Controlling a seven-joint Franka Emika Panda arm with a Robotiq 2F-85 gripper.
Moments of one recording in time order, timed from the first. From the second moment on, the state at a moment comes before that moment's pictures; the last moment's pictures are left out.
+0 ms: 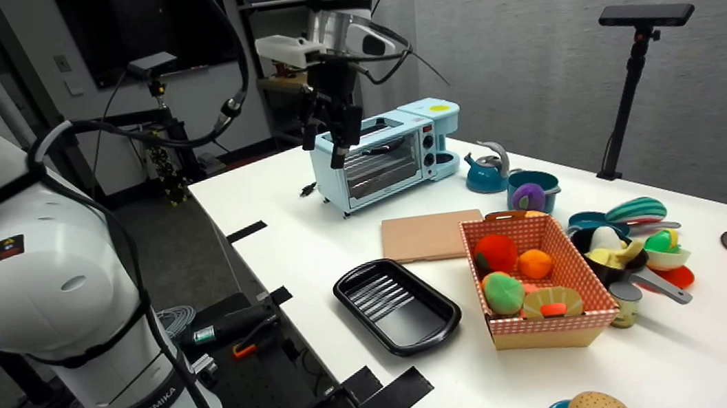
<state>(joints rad) 0.02 -0.34 0.05 -2.33 0.14 1.71 0.01</state>
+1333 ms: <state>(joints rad) -0.09 0.01 -0.07 -2.08 -0.01 1.93 0.17</state>
